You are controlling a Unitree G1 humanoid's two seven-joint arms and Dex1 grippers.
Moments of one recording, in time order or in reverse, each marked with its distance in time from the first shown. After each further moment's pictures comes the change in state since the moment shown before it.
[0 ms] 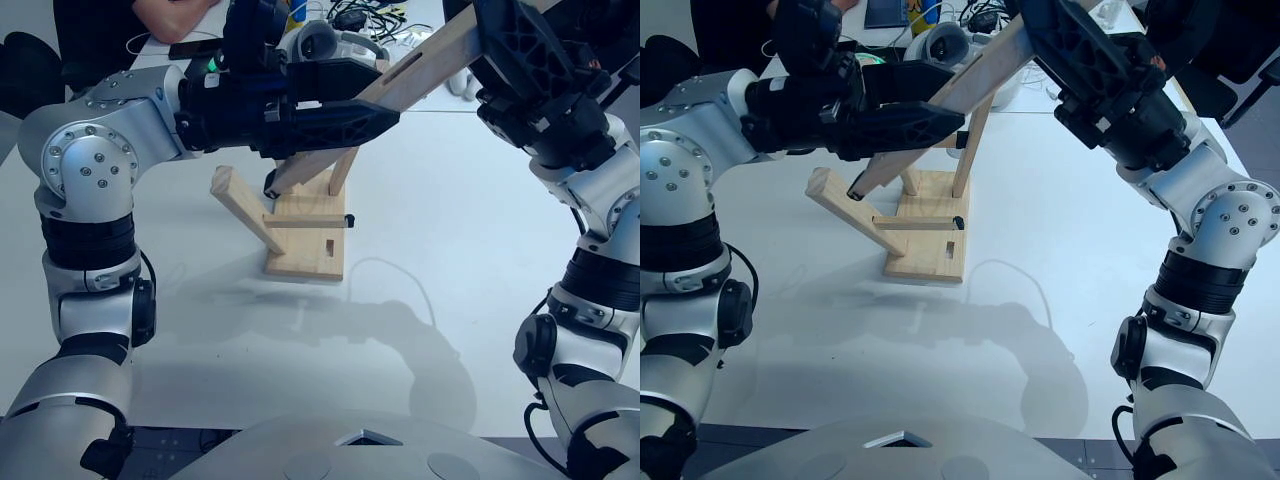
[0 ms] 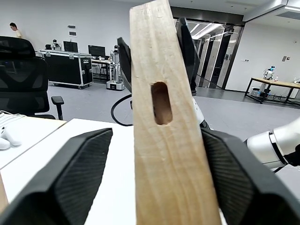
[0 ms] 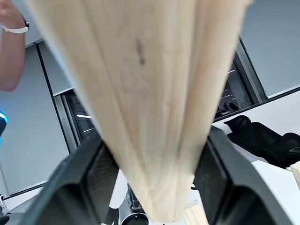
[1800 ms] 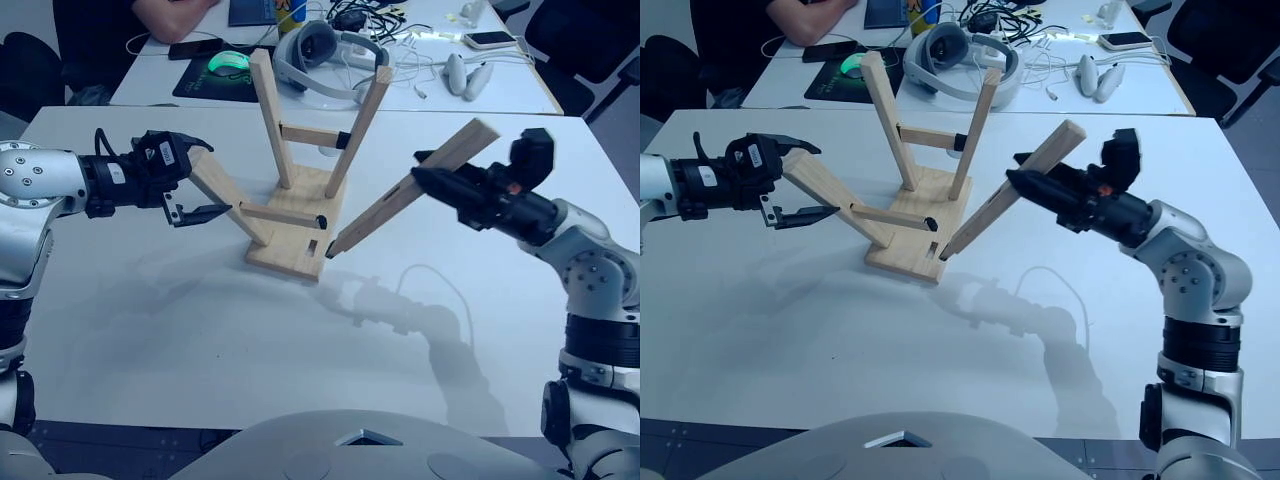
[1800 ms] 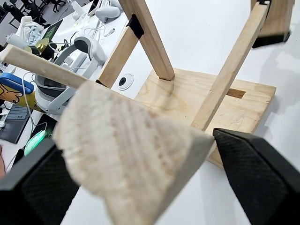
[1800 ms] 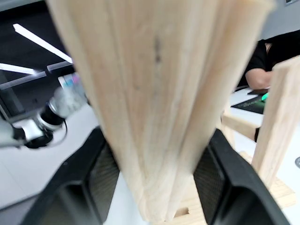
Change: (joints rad) left arm 0.447 0.502 -0.084 -0.020 0.724 -0.634 -0.208; right arm 0.354 -0.060 0.140 -0.050 -0.641 -0.331 0.359
